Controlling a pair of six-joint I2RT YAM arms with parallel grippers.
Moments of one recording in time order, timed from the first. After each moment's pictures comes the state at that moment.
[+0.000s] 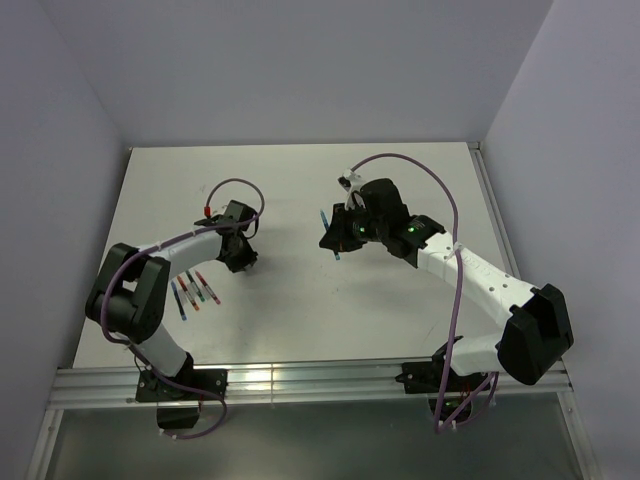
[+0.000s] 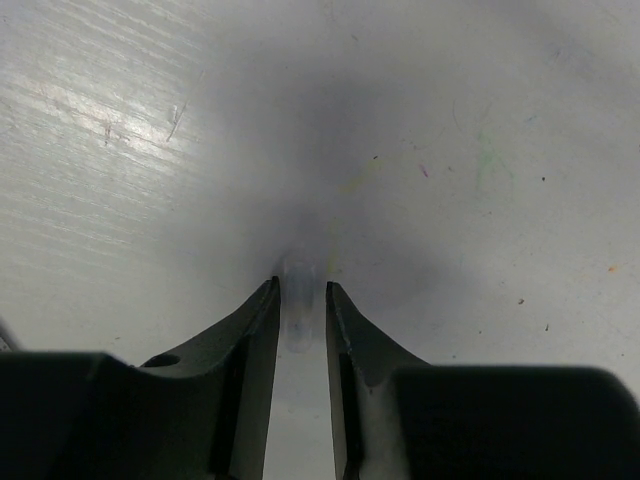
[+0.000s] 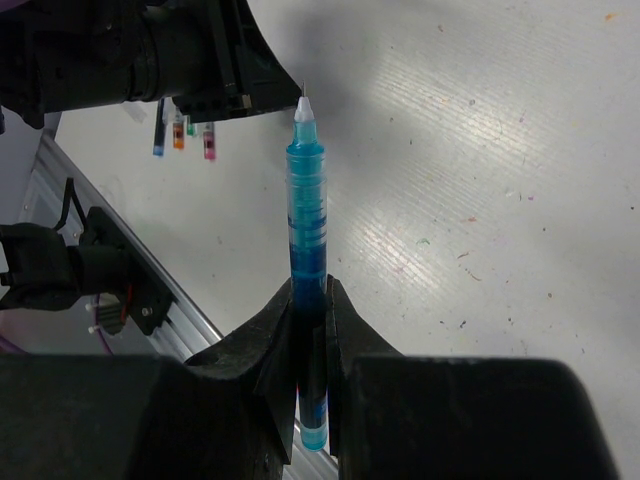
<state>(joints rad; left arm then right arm) -0.42 1.65 0.94 -0.47 -0.20 -0.91 0.61 1.32 1.04 -0.34 -0.34 0.43</state>
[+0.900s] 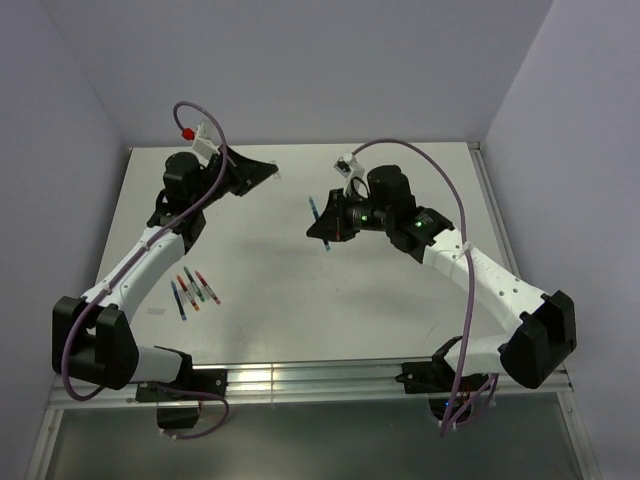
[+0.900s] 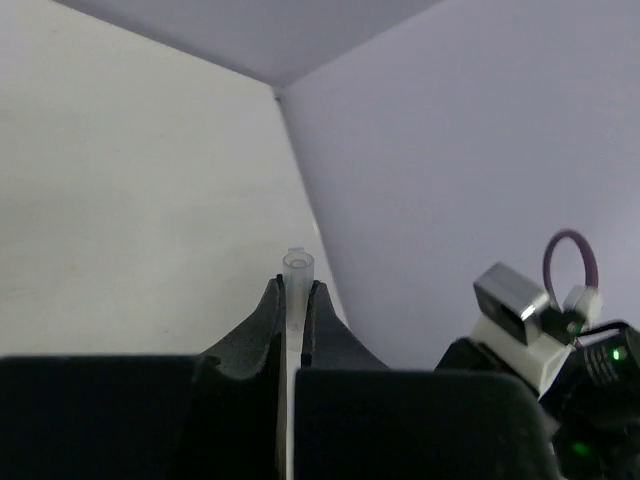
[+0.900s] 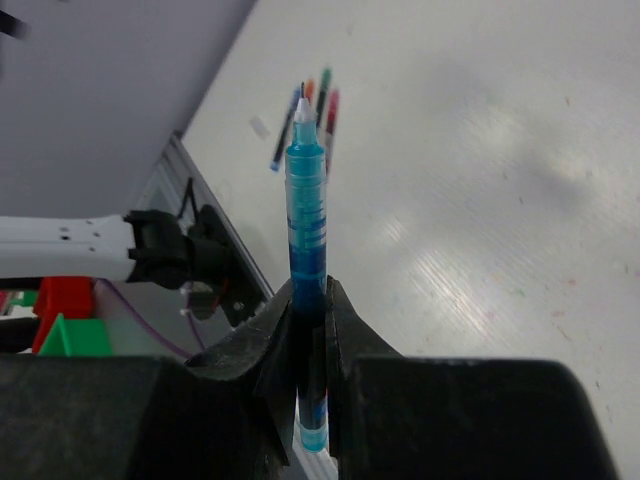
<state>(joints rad) -0.29 1.35 1.08 0.15 0.42 -0.94 0.61 1.29 1.09 -0.28 -0.50 0.49</state>
